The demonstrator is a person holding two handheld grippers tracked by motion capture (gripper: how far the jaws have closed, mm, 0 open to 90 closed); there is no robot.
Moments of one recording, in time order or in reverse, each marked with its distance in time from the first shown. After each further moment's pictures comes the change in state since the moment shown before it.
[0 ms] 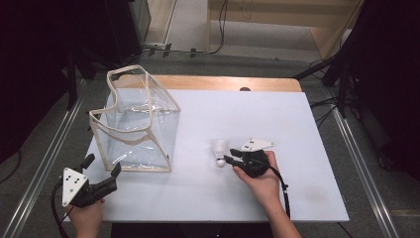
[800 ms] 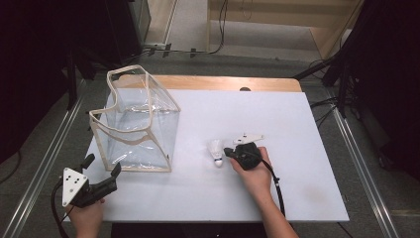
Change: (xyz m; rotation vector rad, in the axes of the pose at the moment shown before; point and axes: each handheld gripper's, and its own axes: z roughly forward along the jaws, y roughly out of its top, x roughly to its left) left arm 0.000 0.000 0.000 -0.004 -0.001 -0.002; right arm -0.015 0.003 0.038 0.076 -0.044 0.052
